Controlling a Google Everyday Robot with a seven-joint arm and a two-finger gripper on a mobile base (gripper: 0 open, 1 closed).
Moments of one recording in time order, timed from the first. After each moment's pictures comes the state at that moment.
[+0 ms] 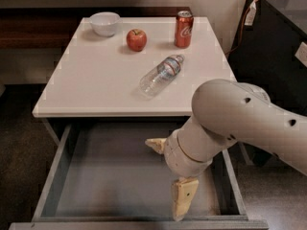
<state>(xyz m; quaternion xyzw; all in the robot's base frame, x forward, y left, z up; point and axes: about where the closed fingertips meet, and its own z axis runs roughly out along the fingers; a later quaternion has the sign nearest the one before) 0.364 -0.034 0.751 -0.80 0.57 0.13 0.17</state>
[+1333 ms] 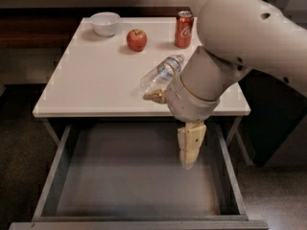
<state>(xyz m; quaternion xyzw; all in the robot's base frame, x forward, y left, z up) 0.426 -0.044 0.854 -0.84 0.51 0.08 0.18</state>
